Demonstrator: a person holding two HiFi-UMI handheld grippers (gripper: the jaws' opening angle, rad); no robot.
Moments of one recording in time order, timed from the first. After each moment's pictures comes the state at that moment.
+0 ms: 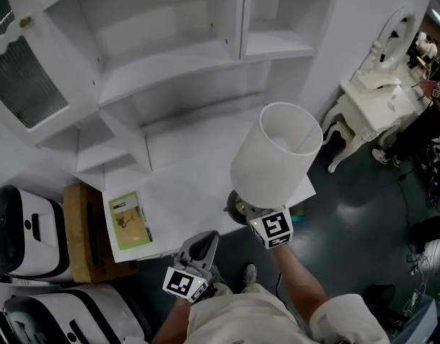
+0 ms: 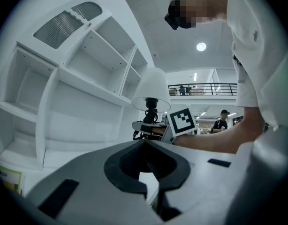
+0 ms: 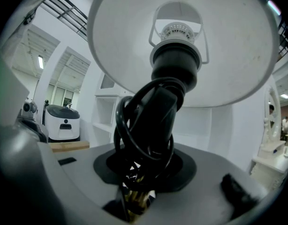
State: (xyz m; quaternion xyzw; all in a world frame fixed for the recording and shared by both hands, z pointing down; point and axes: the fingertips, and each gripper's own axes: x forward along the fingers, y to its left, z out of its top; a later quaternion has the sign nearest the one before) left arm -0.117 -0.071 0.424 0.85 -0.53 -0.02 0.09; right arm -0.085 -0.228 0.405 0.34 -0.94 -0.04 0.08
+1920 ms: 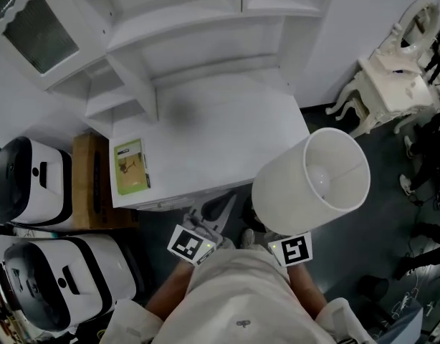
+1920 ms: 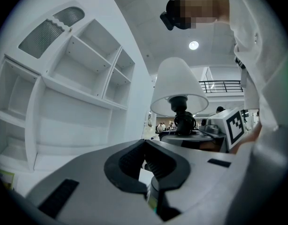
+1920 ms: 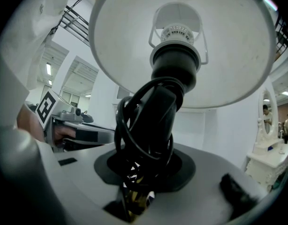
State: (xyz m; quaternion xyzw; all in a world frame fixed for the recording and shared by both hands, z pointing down) left arm -0.021 -0.047 0.394 0.86 -0.51 -0.01 0.06; right arm 0.032 -0.077 0.384 0.31 -0.95 -0.04 0.03
